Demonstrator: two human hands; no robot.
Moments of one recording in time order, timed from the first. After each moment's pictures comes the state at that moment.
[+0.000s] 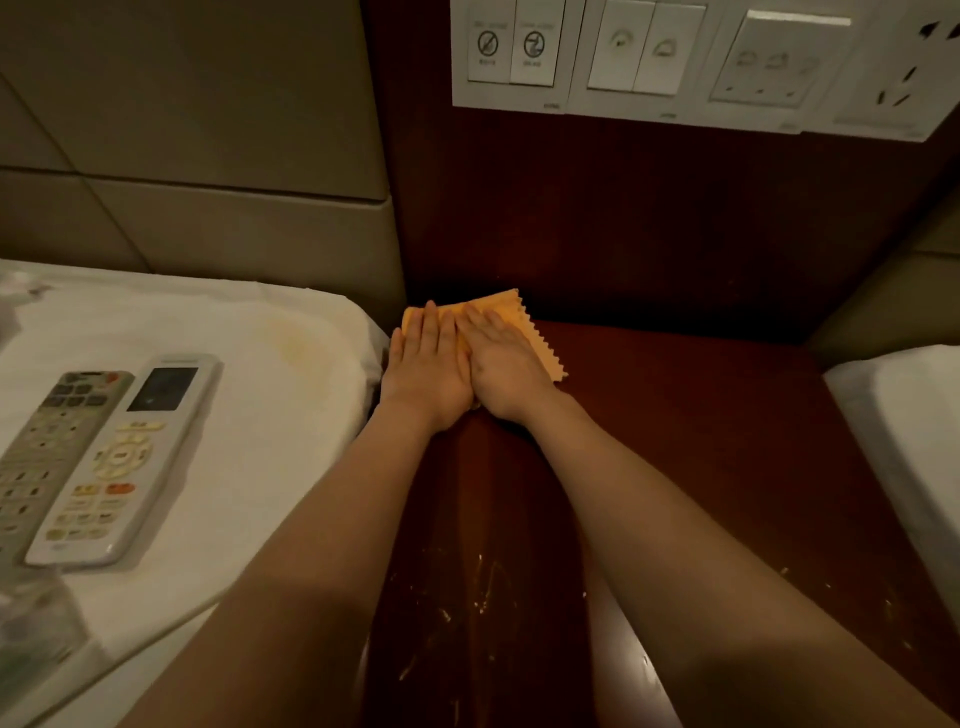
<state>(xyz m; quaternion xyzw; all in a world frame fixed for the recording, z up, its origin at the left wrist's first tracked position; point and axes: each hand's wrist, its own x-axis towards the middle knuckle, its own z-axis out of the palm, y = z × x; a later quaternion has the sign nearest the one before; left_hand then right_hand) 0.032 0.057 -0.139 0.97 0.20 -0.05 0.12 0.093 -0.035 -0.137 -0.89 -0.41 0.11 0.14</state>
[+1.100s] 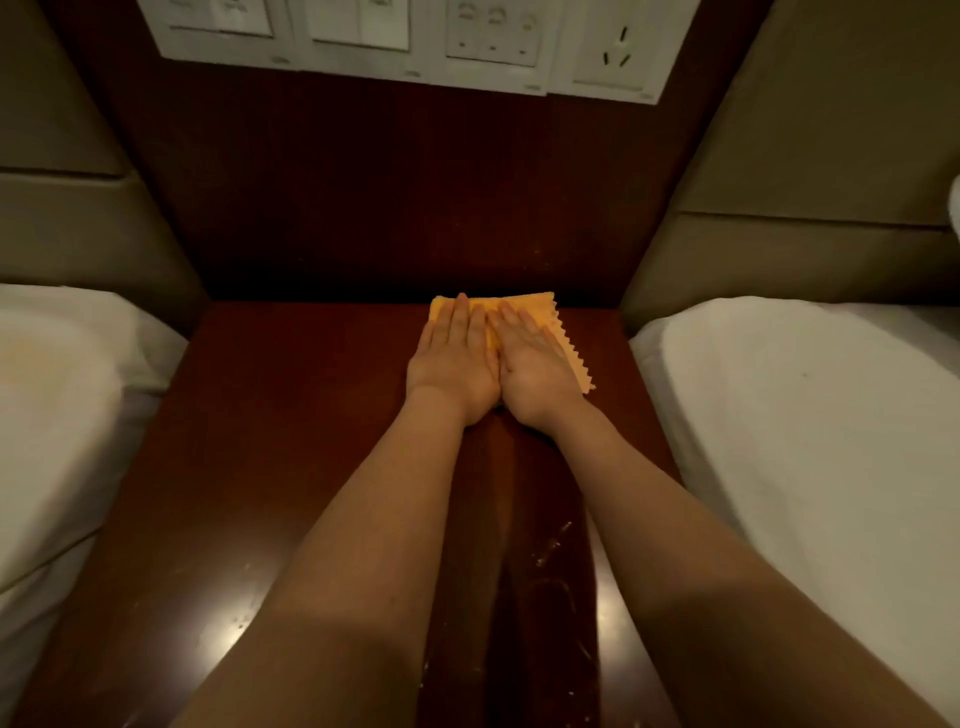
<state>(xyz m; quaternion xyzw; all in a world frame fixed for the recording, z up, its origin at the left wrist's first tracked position) 0.109 -0.122 -0.135 0.99 0.08 -0.07 0.12 0.143 -0.224 -0.142 -0.95 -0.27 0.08 0.15</state>
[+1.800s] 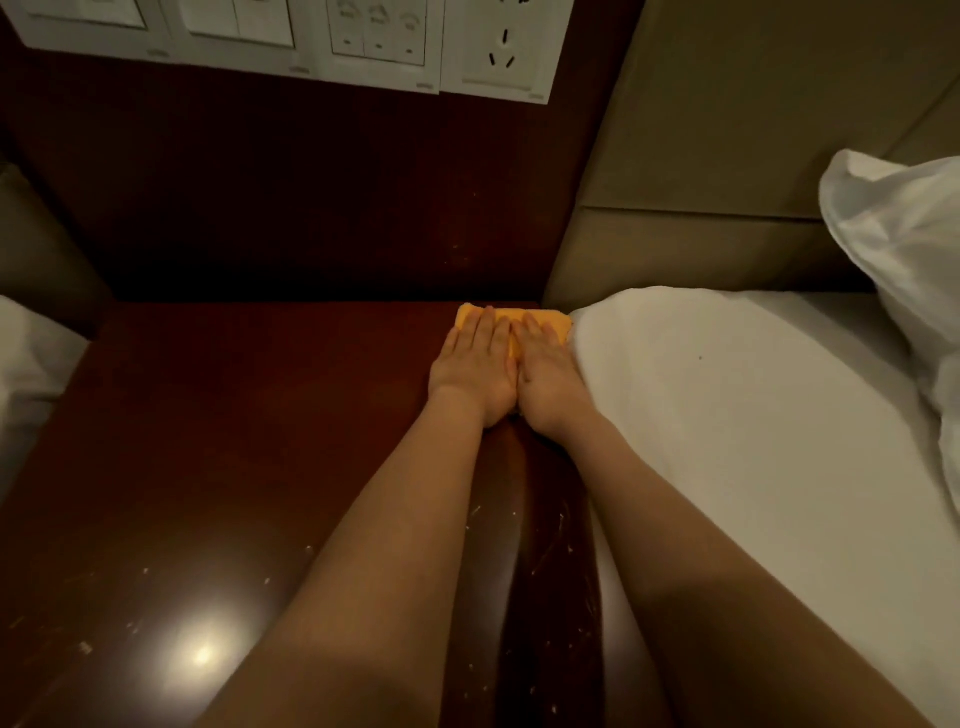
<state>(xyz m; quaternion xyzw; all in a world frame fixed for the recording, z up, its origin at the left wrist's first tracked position) 0.128 -0.207 -0.131 0.99 0.01 -0.10 0.13 0.149 -0.311 -0.139 -0.96 -0.20 0.09 0.17</state>
